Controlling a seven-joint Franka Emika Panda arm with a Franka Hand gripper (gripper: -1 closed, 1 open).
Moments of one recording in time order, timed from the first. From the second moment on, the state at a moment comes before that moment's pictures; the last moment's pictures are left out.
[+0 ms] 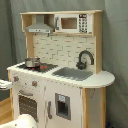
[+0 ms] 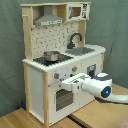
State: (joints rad) arm -0.68 -1.46 1.55 -2.19 -0.14 2.88 -0.78
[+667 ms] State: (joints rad) arm -0.57 -1.46 1.55 -2.37 -0.14 2.90 -0.79
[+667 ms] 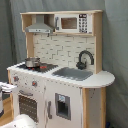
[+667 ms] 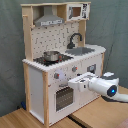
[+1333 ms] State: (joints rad) arm -0.48 -1.46 1.53 -2.56 -0.14 2.92 -0.78
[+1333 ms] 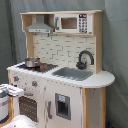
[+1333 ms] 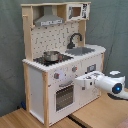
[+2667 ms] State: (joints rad) arm -0.61 -1.46 1.48 -2.64 -0.13 3.07 -0.84
